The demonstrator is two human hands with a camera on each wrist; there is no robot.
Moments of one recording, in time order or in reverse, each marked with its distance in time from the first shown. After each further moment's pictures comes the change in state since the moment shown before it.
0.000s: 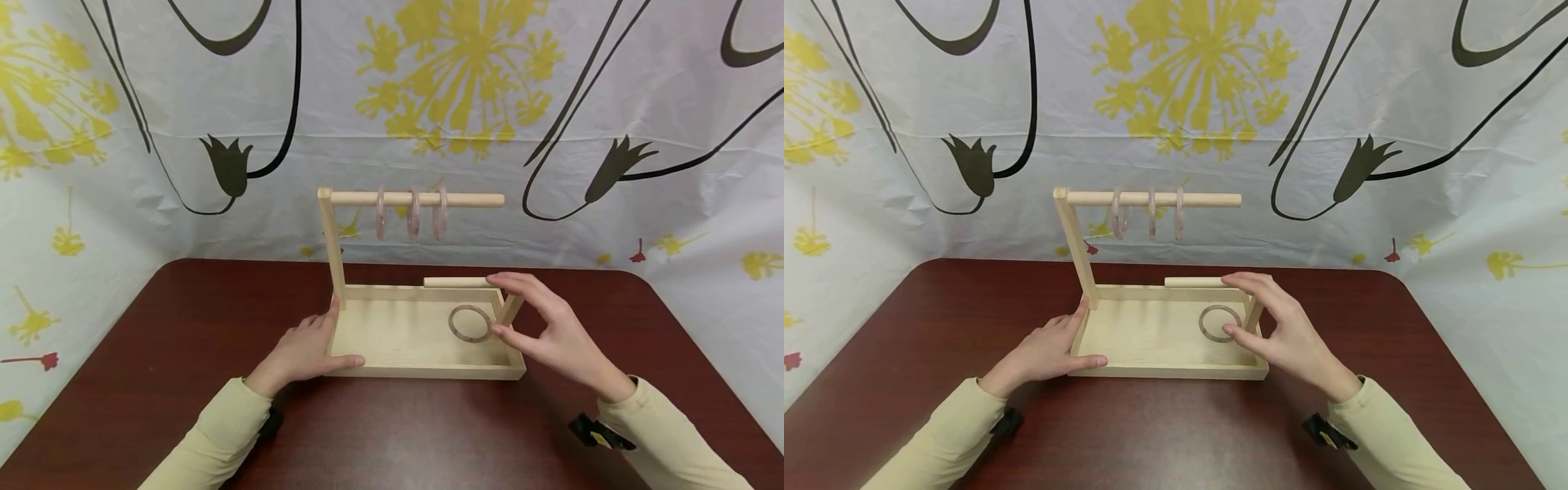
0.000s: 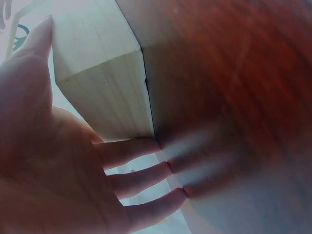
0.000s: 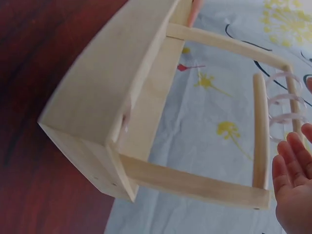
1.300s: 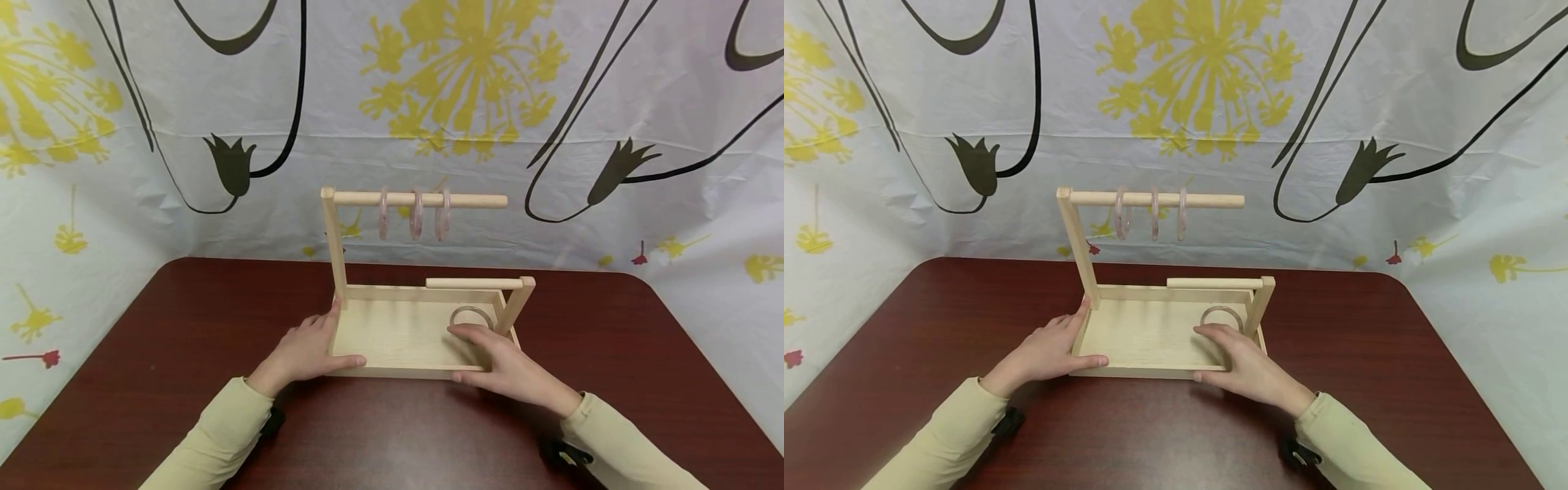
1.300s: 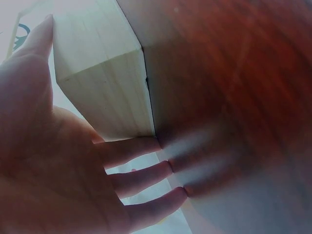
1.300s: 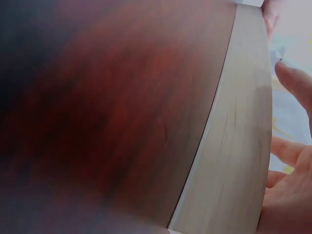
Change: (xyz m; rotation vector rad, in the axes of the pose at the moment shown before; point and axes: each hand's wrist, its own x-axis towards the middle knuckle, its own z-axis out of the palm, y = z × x) left_hand 0.000 0.001 0.000 -0.018 0.002 -0.016; right_hand -0.048 0.040 0.061 -0.055 -0.373 0.260
